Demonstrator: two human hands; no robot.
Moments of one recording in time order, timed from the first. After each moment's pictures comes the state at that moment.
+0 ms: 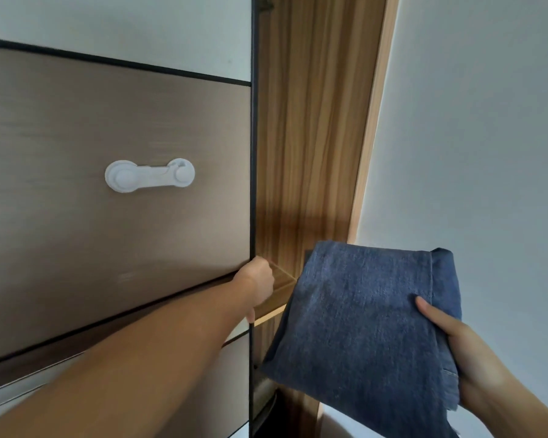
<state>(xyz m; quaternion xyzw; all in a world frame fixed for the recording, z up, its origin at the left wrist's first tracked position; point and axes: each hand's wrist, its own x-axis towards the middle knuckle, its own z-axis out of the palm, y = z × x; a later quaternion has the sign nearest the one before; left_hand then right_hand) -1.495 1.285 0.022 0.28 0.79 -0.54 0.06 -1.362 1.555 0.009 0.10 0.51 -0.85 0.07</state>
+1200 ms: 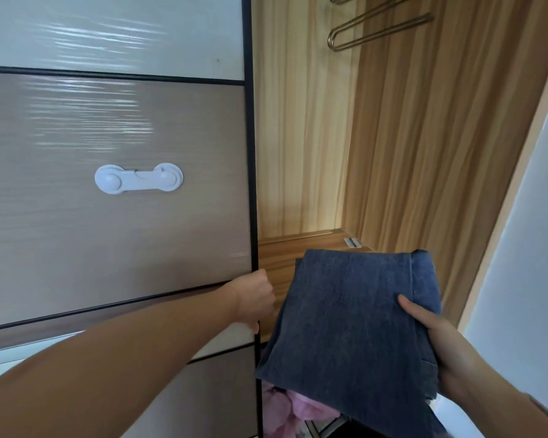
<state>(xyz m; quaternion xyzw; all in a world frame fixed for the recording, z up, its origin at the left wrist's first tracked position) -1.304 1.042 0.011 0.28 0.81 -0.51 0.03 -1.305 1.340 -0.007 0.02 0.54 -0.81 0.23</state>
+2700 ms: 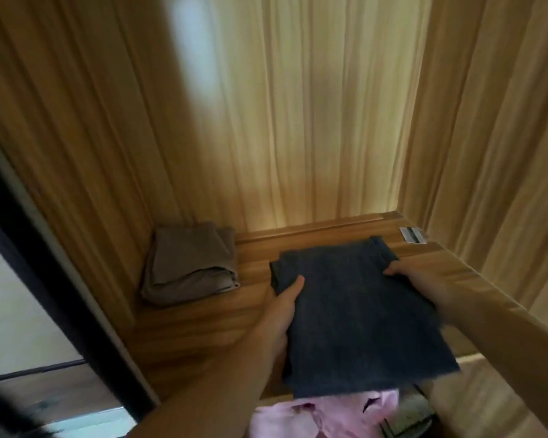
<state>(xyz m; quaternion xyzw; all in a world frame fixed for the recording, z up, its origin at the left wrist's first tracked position) -1.503 1.048 -0.093 0.28 -0.48 -0.82 0.12 -1.615 1.246 -0.038 0.00 0.75 -0.60 0.29</state>
